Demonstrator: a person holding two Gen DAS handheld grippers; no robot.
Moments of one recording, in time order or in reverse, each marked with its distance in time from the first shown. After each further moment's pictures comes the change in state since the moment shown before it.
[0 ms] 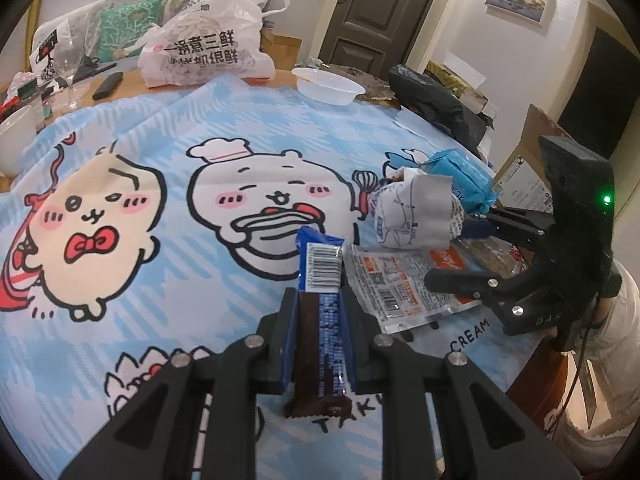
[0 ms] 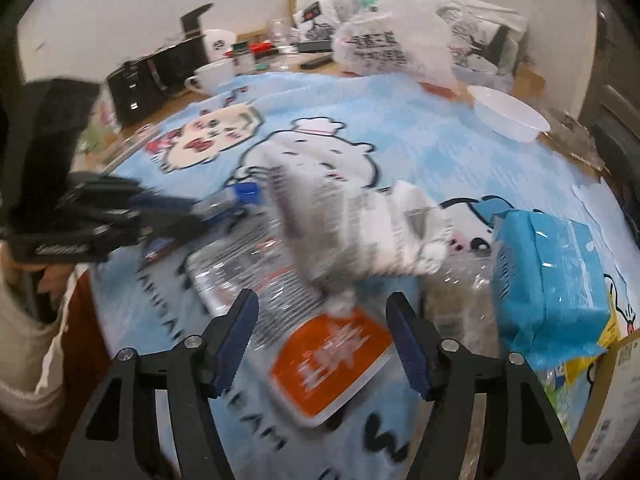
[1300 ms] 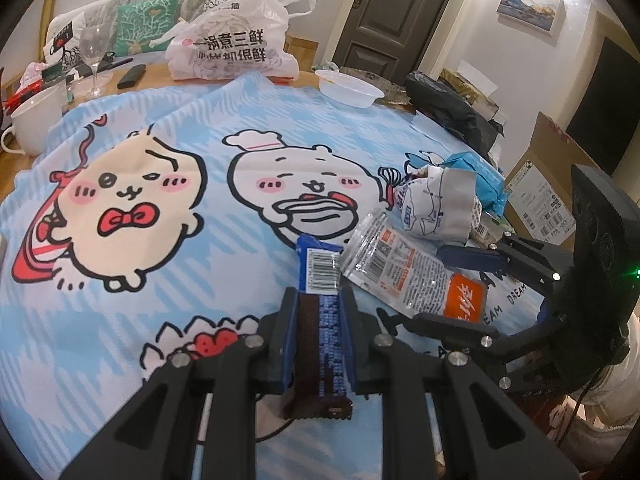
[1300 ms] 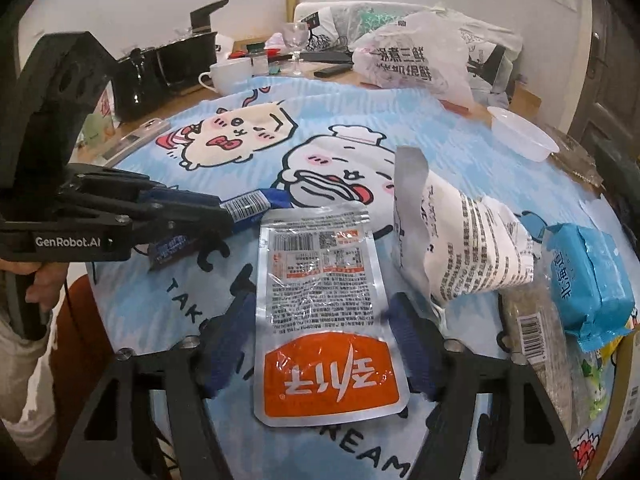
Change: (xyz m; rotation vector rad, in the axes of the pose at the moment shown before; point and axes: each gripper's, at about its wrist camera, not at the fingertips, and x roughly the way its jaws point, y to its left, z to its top) left arm -0.016 0.023 -0.015 -0.031 -0.014 0.017; right arm 0.013 0.073 -0.002 -0.035 -0.053 -0.080
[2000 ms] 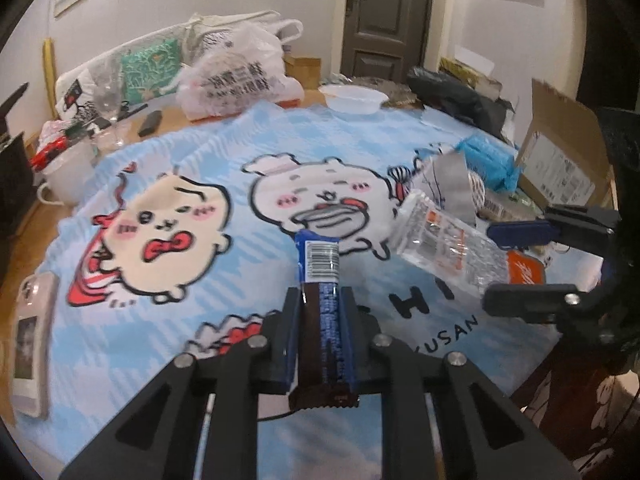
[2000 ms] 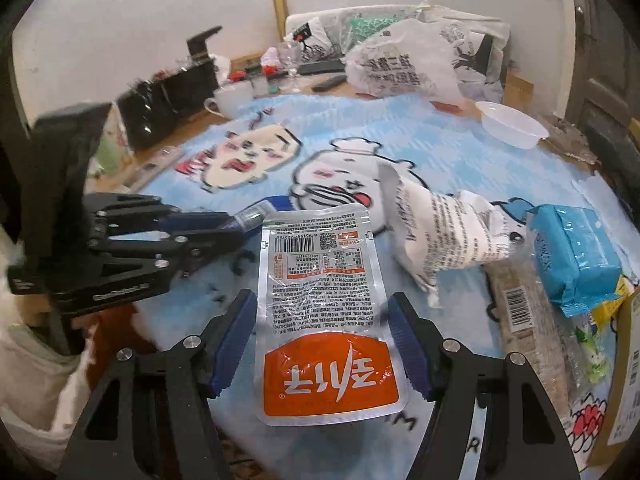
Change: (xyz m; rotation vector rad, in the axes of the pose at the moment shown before) left arm -0.026 -0.021 -0.009 0.142 -0.067 0.182; right arm -0.040 -0.004 -0.006 0.105 -0.046 0.089
